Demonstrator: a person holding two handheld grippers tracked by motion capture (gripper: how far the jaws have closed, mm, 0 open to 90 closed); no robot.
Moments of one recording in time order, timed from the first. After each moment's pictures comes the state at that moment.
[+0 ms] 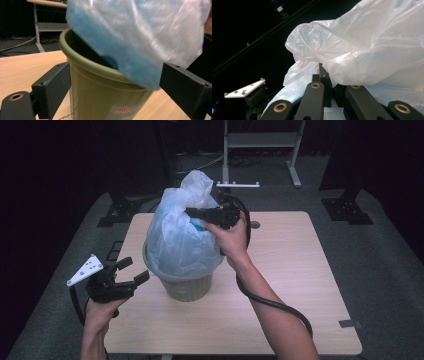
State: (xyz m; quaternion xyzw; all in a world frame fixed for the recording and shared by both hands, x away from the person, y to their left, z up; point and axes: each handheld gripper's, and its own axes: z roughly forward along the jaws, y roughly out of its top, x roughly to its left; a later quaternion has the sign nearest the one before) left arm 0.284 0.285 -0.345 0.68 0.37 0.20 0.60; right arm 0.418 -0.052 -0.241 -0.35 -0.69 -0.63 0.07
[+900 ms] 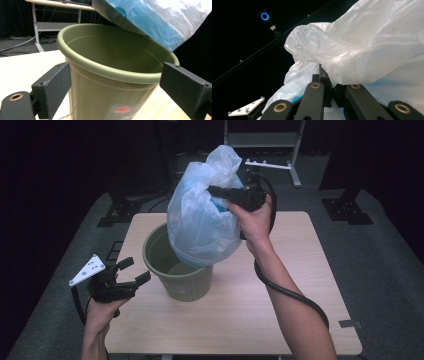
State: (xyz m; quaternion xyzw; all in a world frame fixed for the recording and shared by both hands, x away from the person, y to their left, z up) left arm 0.284 0.283 -0.346 0.68 0.36 0.20 0.60; right arm 0.421 -0.105 -0.199 -0.38 -0.66 -0.65 0.02
